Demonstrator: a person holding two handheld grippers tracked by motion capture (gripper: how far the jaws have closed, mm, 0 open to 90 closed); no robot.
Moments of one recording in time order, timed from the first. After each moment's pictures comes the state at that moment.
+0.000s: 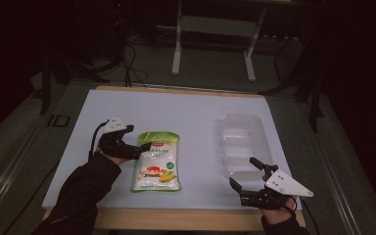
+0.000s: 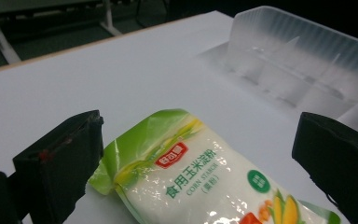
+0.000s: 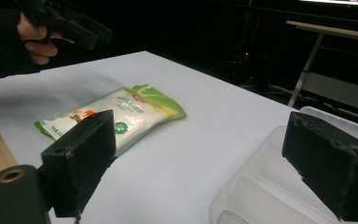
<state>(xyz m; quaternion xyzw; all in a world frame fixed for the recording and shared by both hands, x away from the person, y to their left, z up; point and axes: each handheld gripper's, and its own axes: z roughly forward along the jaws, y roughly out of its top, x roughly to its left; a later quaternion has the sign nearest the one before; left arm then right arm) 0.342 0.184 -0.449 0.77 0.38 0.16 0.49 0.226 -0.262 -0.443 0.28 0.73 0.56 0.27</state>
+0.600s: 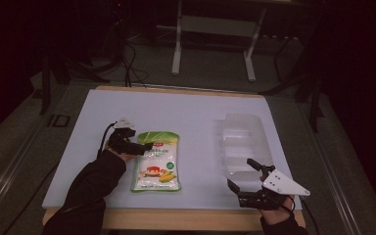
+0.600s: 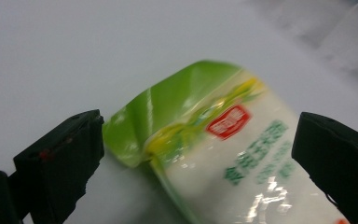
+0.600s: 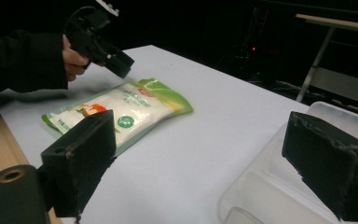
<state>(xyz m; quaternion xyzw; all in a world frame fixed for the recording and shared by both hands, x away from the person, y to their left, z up) 0.384 0.184 -0.509 0.78 0.44 0.10 0.43 0.227 -0.259 -0.447 0.28 0.74 0.55 0.26</state>
